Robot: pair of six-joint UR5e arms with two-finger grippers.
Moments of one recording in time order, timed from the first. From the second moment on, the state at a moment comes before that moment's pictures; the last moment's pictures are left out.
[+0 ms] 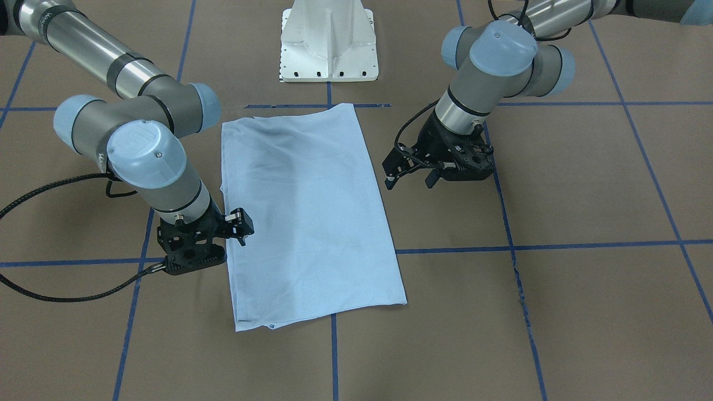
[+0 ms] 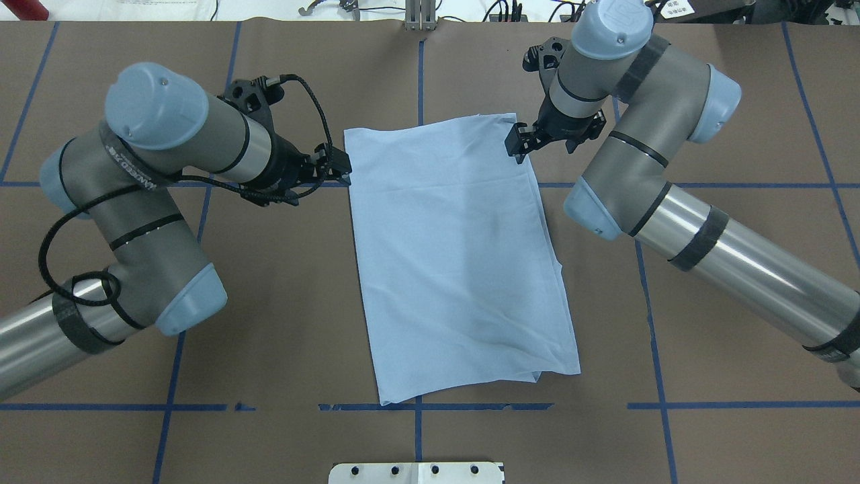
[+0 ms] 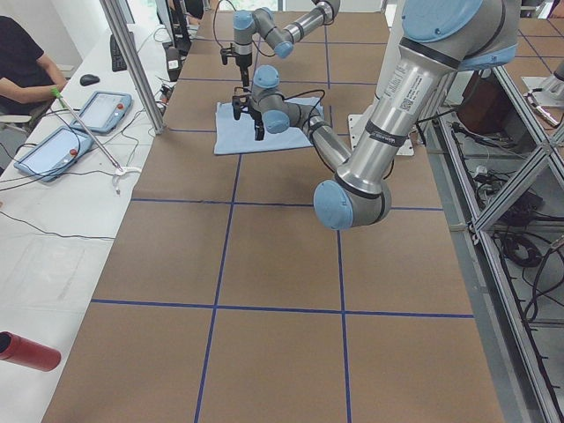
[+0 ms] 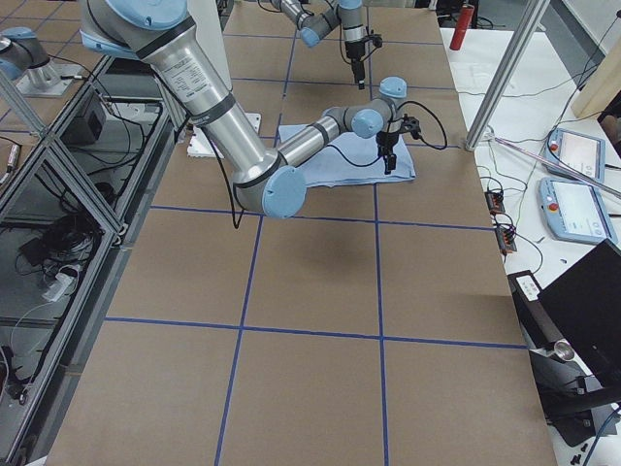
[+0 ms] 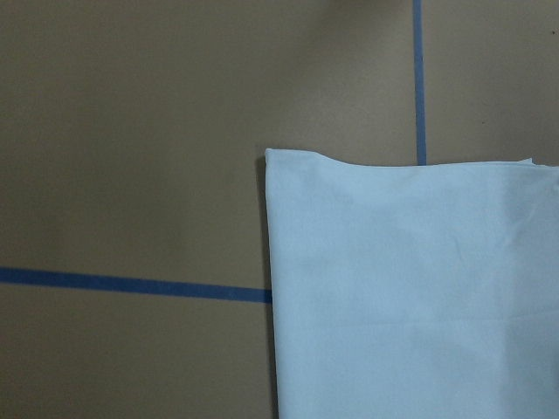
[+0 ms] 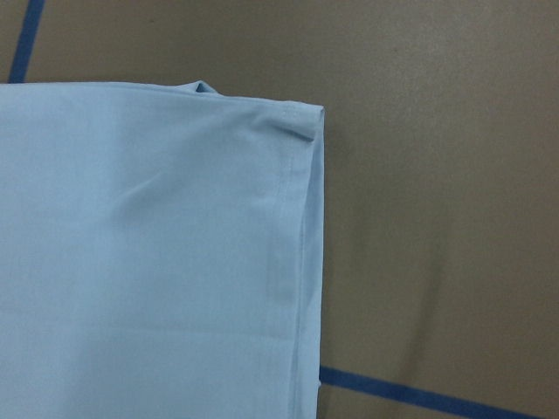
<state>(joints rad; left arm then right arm) -0.68 -2.09 -1.74 -1.98 -2.00 -1.52 0.83 -0.91 1.47 -1.45 2.08 0.73</state>
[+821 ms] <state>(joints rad) -0.26 -2.06 -1.81 -1.88 -1.76 -1.99 0.78 -1.07 1.71 -1.45 2.14 0.88</state>
